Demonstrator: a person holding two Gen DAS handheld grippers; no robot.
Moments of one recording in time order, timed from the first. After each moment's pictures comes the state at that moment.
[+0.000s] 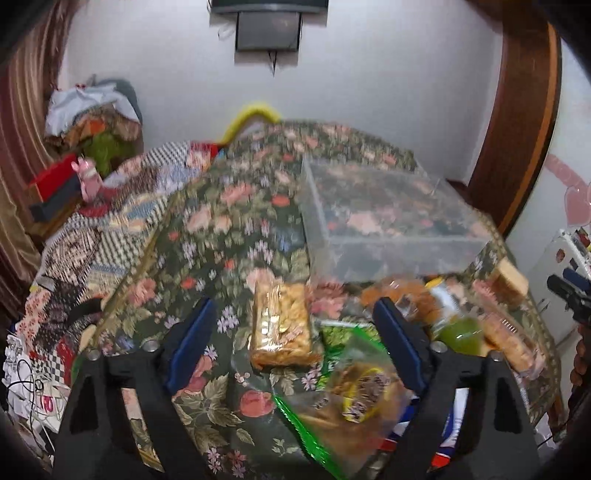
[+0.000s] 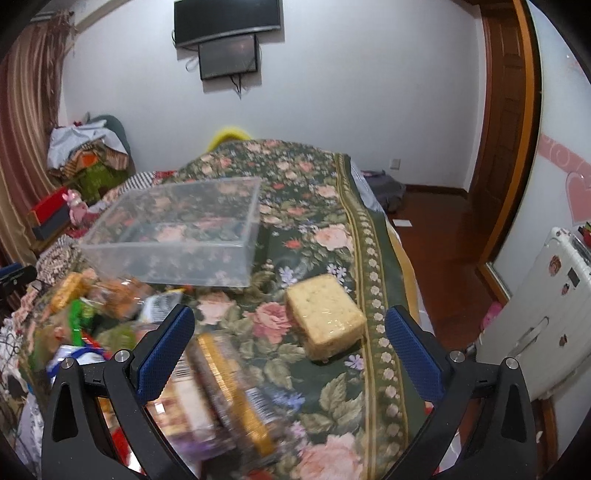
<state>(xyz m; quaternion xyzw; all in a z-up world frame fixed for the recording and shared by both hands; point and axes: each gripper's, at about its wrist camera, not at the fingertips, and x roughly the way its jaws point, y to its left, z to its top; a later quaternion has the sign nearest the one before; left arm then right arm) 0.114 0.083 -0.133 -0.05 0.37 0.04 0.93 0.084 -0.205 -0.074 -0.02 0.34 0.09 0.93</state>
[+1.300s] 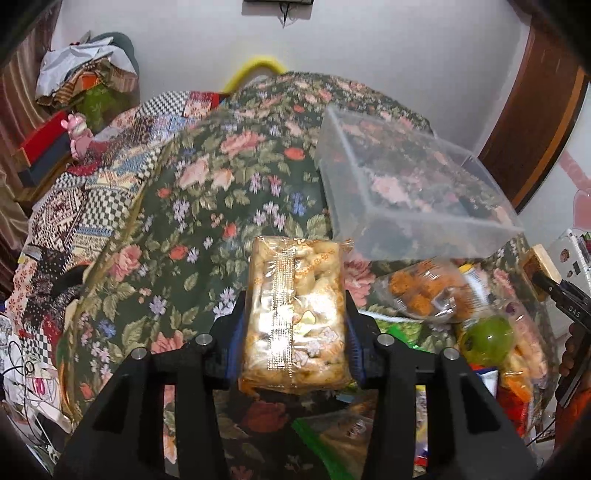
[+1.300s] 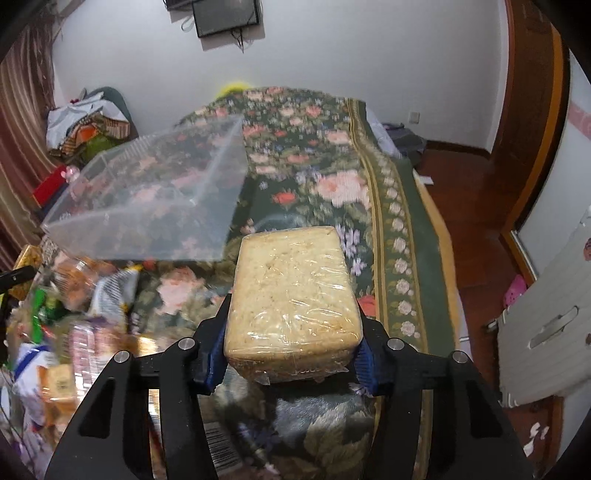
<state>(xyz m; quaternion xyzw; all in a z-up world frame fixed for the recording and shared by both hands) 0.152 0.108 -0.158 -0.09 0.44 0.04 0.89 0.133 -0.218 -0.114 -0.01 0.42 0.13 0.90</state>
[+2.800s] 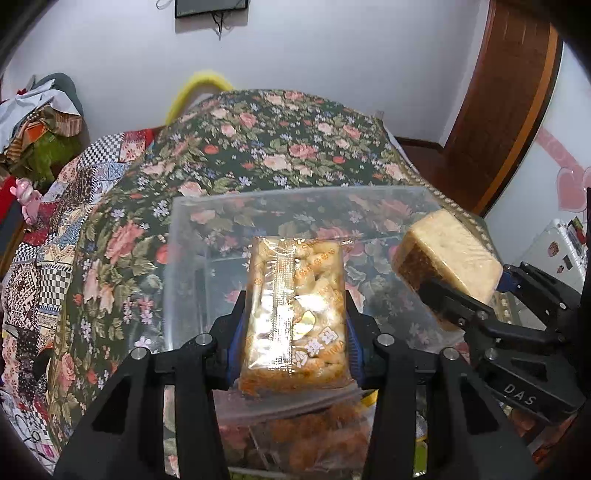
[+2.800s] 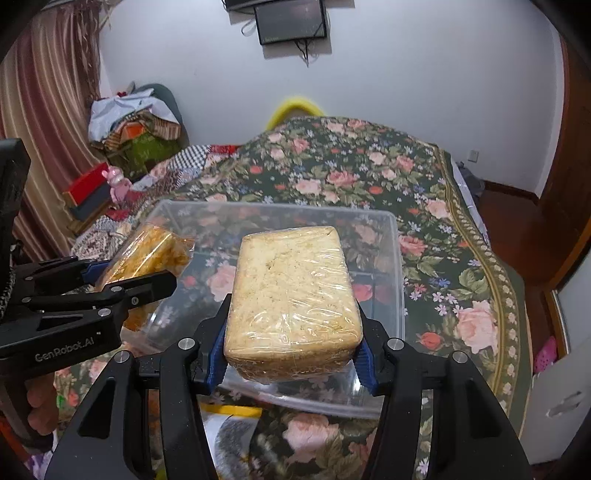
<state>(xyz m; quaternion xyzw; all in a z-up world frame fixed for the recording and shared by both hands) 0.289 0.015 -0.135 -0.04 0.44 -0.03 0.90 0.212 -0.100 -0.091 -0.02 0.40 0.22 0.89</state>
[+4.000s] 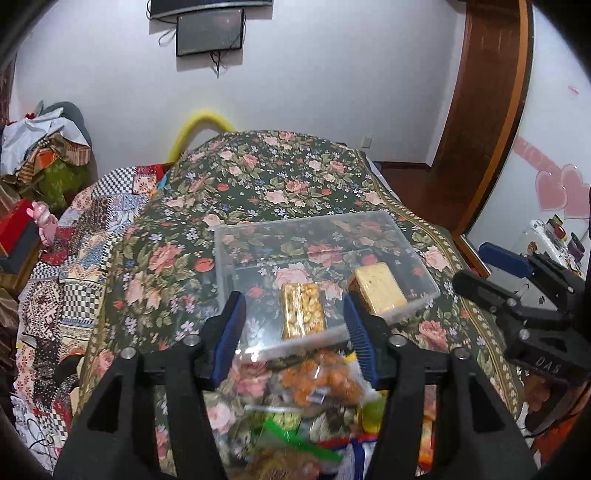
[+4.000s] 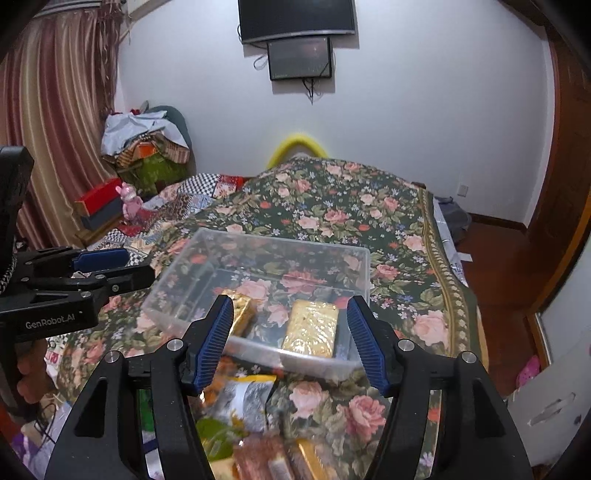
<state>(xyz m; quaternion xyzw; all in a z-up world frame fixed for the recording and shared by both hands) 0.196 0.022 -0.058 -0.02 0.38 -0.04 0.93 0.141 -0.119 -0.024 -0.04 0.33 0.22 0.92</state>
